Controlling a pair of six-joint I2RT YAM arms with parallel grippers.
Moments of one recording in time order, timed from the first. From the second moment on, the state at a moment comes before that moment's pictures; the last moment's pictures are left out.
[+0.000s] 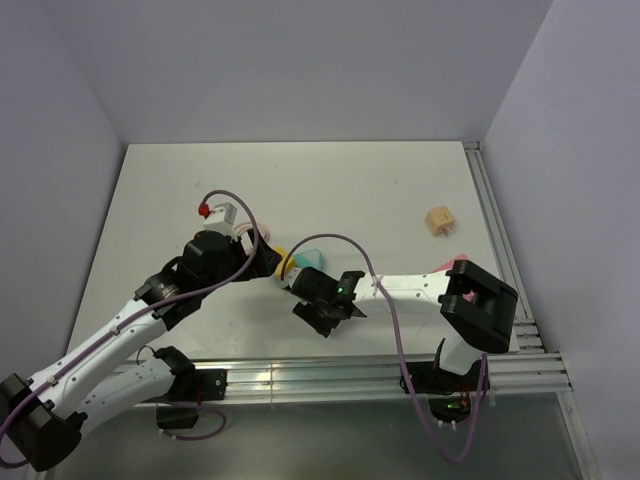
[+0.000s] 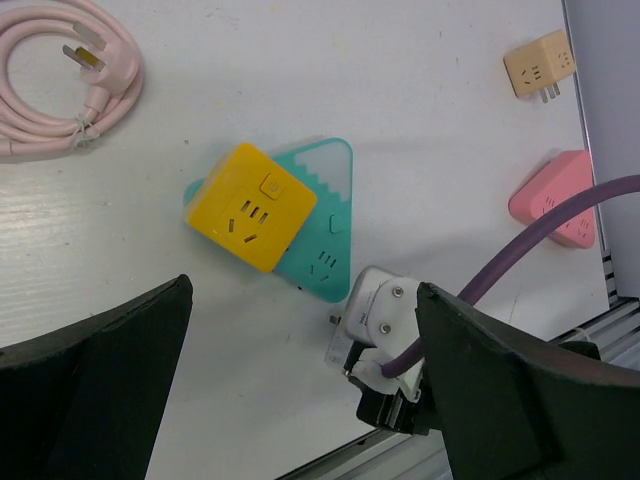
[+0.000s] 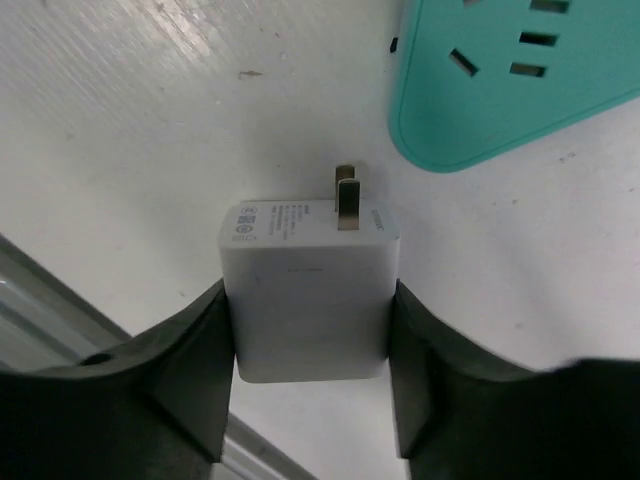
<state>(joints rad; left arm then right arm) -0.69 0.87 0.72 -0.35 -0.12 -0.70 1.13 1.61 0.91 -0.49 0.12 0.15</state>
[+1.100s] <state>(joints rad) -0.69 0.81 0.71 -0.28 0.07 -0.91 1.03 1.43 1.02 -0.40 0.11 0.39</state>
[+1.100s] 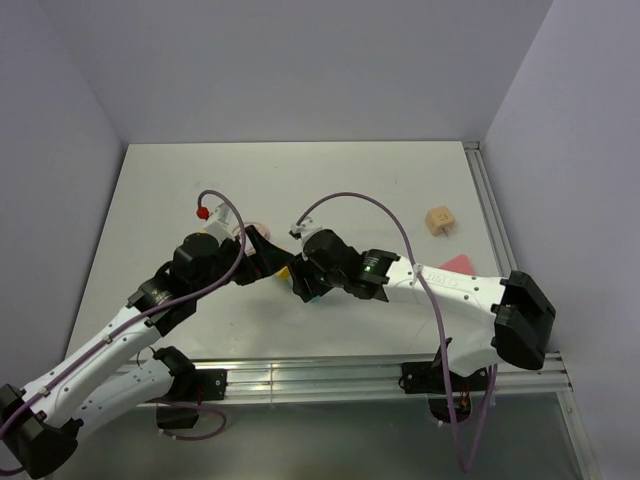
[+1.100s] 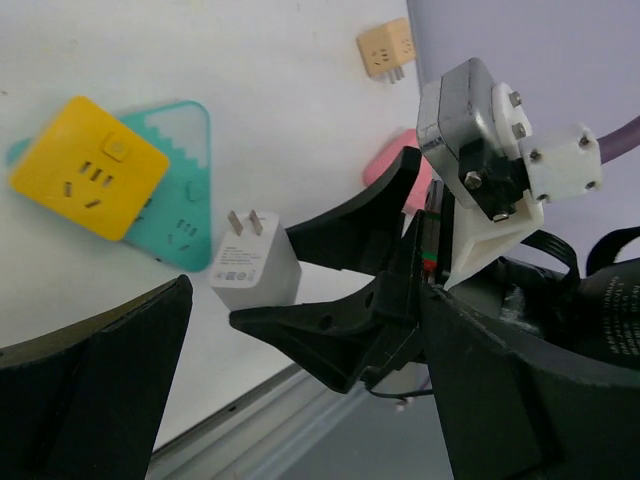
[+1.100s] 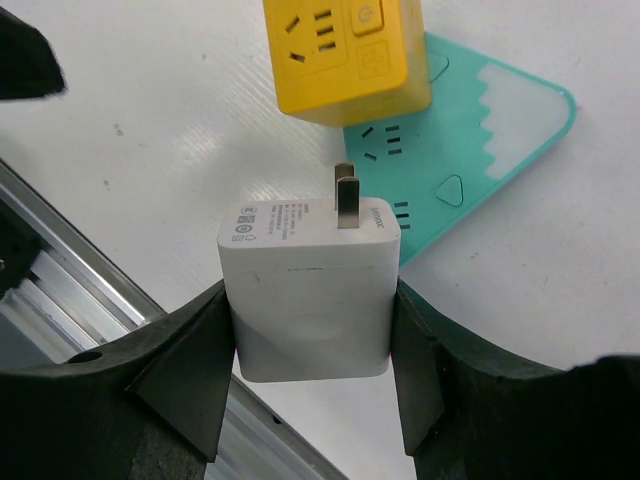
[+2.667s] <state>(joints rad) -0.57 1.02 0.59 -0.04 0.31 -1.15 1.00 1.41 1.06 -0.29 0.02 0.27</state>
